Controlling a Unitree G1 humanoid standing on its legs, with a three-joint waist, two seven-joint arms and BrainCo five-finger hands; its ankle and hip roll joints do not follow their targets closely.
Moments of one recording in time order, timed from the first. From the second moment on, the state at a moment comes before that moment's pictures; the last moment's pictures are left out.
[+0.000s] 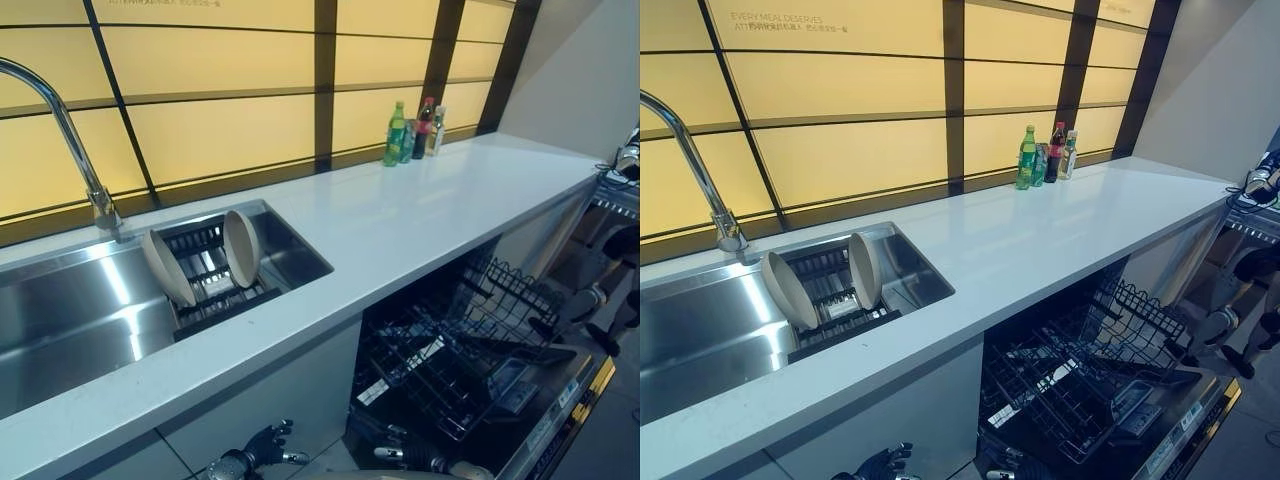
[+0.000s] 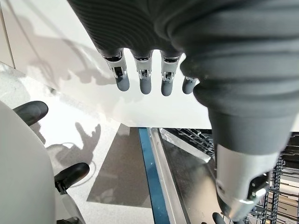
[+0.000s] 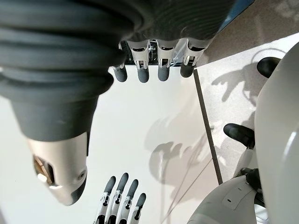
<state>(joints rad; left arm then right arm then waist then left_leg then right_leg) -0.04 0.22 -0.50 1.19 -0.11 -0.29 -0.19 0.00 -0.20 0.41 1.13 0.29 -0.23 0.41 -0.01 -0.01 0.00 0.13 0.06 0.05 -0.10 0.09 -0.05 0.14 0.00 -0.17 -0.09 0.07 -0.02</state>
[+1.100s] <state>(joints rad) -0.22 0.66 0.00 -0.13 -0.65 -0.29 -0.30 0.16 -0.33 0.40 0.61 0.32 -0.07 0.43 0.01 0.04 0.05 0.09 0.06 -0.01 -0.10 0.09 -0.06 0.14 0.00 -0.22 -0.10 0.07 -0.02</state>
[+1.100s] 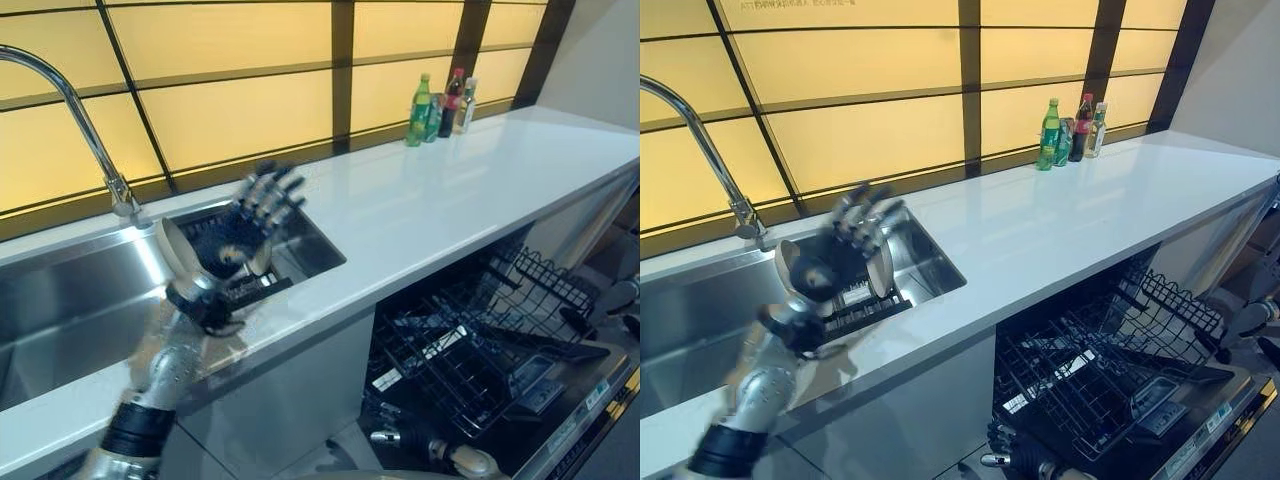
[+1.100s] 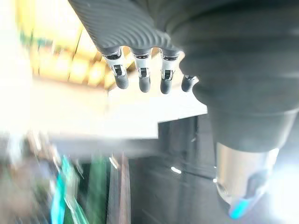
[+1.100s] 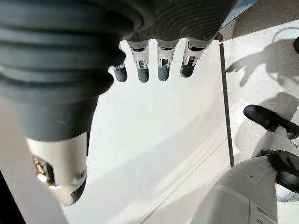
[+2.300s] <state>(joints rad) -0.47 1.34 -0.53 0.59 0.85 -0.30 0.39 0.16 -0.61 0.25 0.38 0.64 -0.11 0.55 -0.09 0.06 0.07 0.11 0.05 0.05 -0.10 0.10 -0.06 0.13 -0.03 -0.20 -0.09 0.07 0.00</state>
